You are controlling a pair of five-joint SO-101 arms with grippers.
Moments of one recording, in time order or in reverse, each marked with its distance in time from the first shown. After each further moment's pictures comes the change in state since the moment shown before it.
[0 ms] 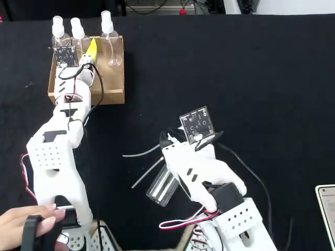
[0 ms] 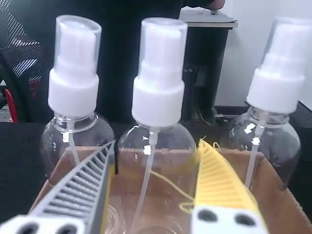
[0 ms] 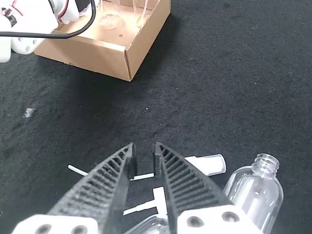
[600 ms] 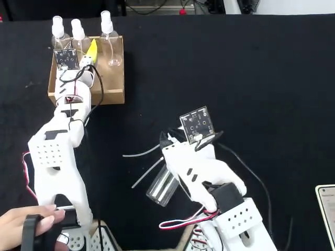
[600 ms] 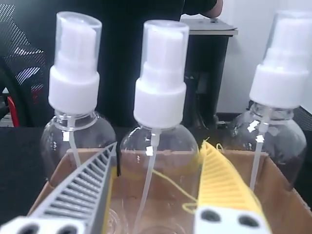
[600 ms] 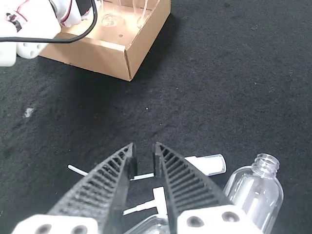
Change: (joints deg) left arm -0.1 3.8 -1.8 -1.1 0.2; right arm 0.0 0.0 0.0 0.0 0.0
